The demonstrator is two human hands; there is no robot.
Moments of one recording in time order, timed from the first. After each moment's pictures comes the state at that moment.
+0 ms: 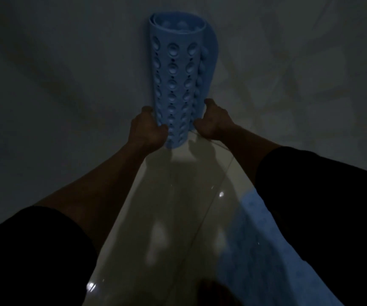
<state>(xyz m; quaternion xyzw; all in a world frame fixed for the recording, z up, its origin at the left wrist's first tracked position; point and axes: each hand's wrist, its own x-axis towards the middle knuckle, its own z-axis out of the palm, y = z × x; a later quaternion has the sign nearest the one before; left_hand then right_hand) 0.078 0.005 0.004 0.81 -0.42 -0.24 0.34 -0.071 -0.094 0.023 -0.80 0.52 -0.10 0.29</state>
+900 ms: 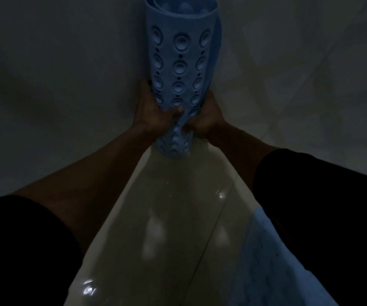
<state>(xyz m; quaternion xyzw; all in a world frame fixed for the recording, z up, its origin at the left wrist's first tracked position) 0.112 -0.071 -0.030 0.67 -0.48 -0.20 0.53 -0.021 -0.141 -0.027 -0.73 0.47 -0.27 0.42</state>
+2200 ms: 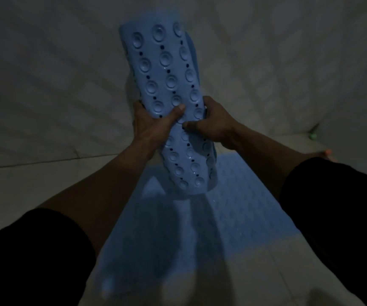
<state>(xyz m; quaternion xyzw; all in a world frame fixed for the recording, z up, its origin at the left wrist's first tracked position) -0.356 0.021 0.072 0.44 -0.56 -0.47 0.51 -0.497 0.096 0.145 -0.59 0.67 -0.34 0.29</state>
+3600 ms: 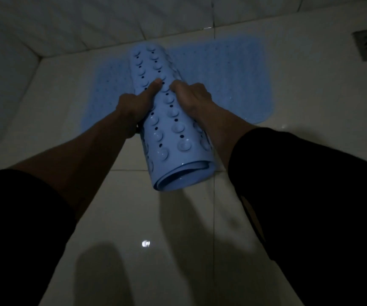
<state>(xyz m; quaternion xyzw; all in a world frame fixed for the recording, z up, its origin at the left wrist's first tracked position) -0.516 0.349 -0.025 0.78 -0.37 -0.42 0.28 -0.665 0.348 -0.044 -0.44 0.61 -0.32 0.57</state>
